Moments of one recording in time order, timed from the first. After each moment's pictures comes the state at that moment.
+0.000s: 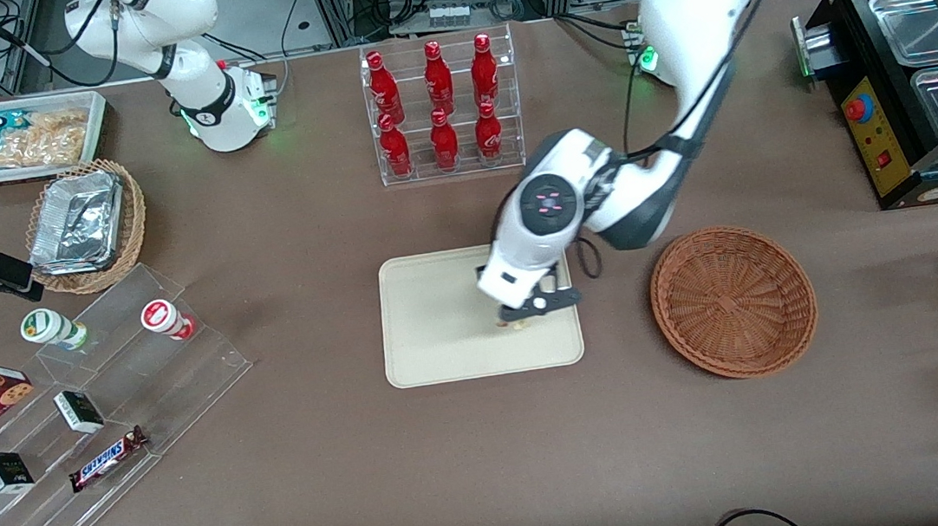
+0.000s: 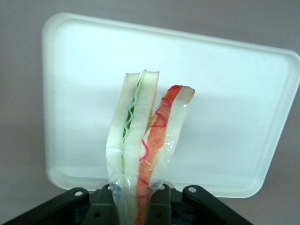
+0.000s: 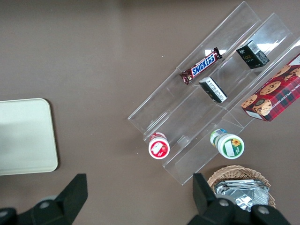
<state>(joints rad) -0.39 0.67 -0.41 -1.48 0.11 2.09 -0.93</state>
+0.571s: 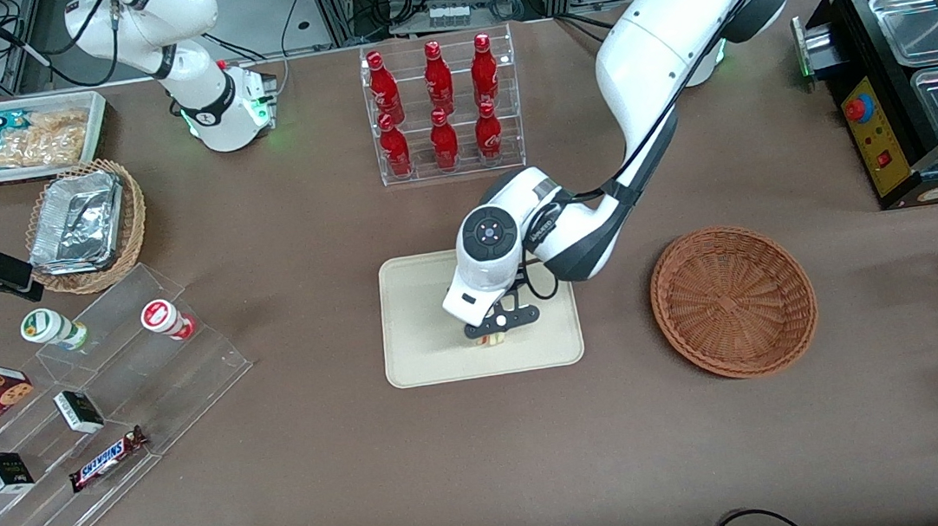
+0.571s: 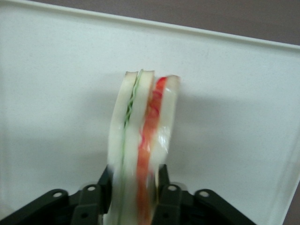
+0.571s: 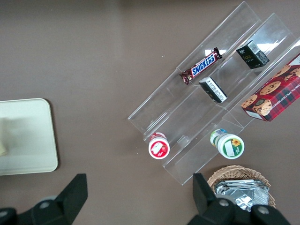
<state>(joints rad) -0.45 0.86 -0.41 -1.33 0.23 2.12 -1.02</state>
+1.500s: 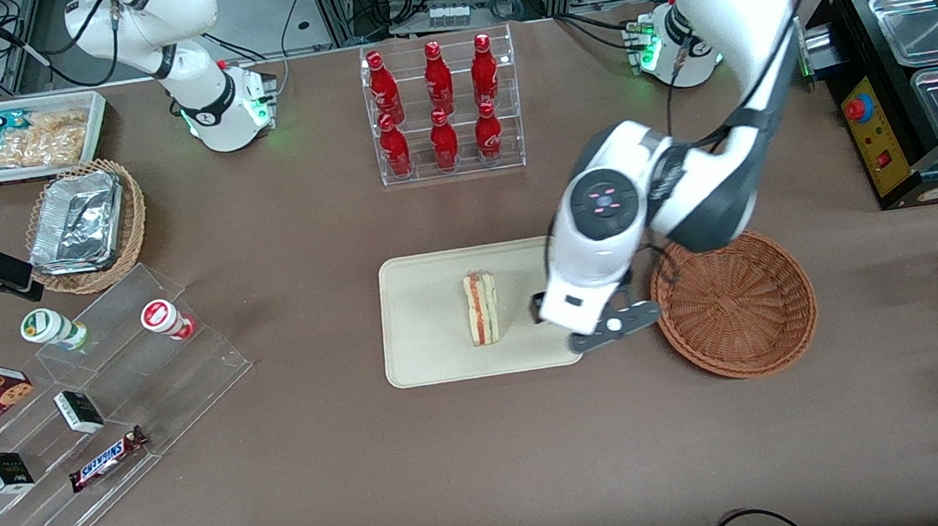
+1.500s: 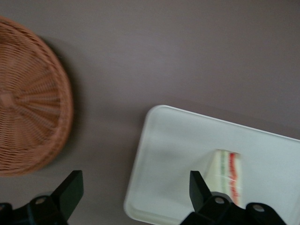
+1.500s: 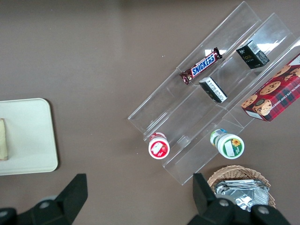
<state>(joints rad) -0.21 0.52 -0.37 -1.43 0.21 1.88 -0.87</state>
